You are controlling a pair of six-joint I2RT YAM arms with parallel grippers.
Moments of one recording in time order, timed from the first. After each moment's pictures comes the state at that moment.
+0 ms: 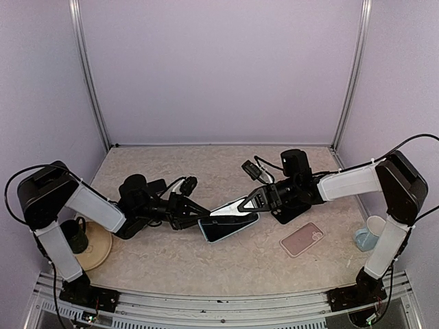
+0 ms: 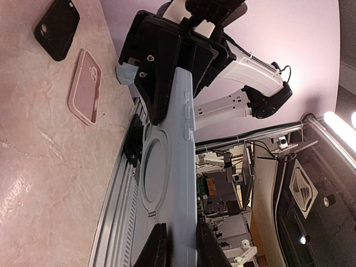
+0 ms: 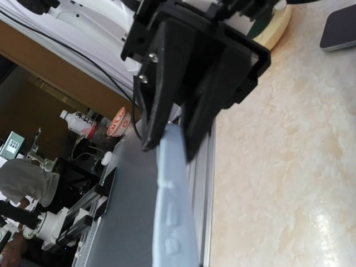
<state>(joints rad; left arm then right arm) -0.70 1.73 0.58 1.20 1.00 -1.35 0.61 1.75 0.93 0.36 -1.30 0.41</state>
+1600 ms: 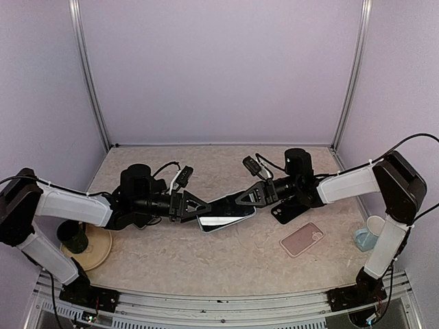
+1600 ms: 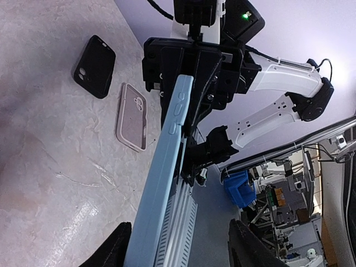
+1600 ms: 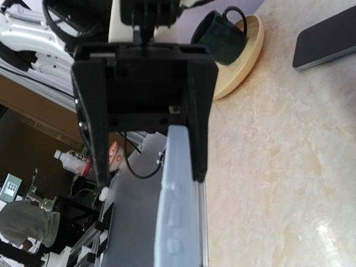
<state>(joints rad) -0.74 1.50 0.65 0.63 0.78 -0.87 0.60 1.76 0.90 0.57 -1.21 0.66</state>
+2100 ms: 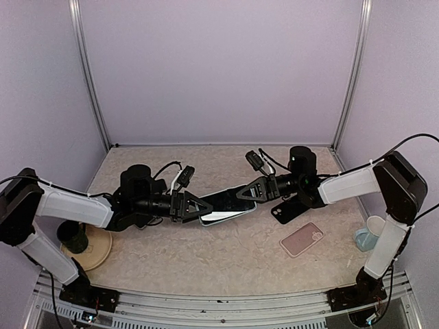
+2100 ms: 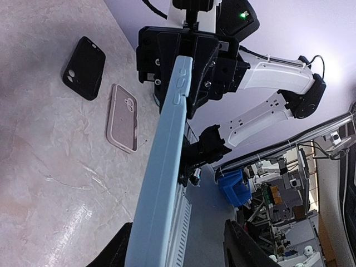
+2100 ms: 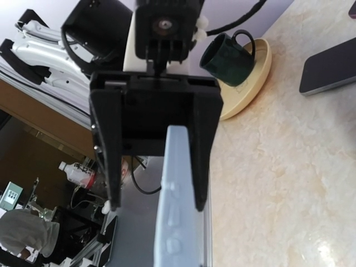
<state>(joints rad) -0.75 1.51 0.64 0.68 0.79 -0.90 0.59 1.76 0.88 0.73 -1.20 0.77</state>
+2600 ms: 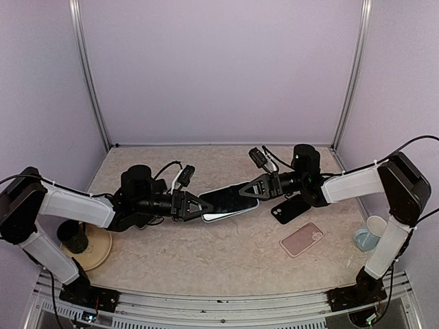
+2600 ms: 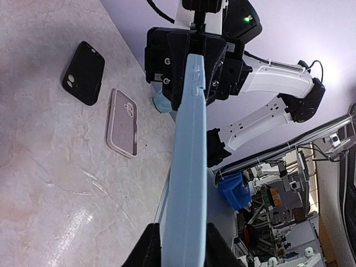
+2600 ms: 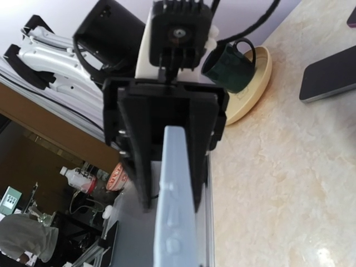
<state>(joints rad) -0.75 1.53 0.64 0.73 0.78 -0.92 0.57 1.73 0.87 0.73 -1.20 0.78</state>
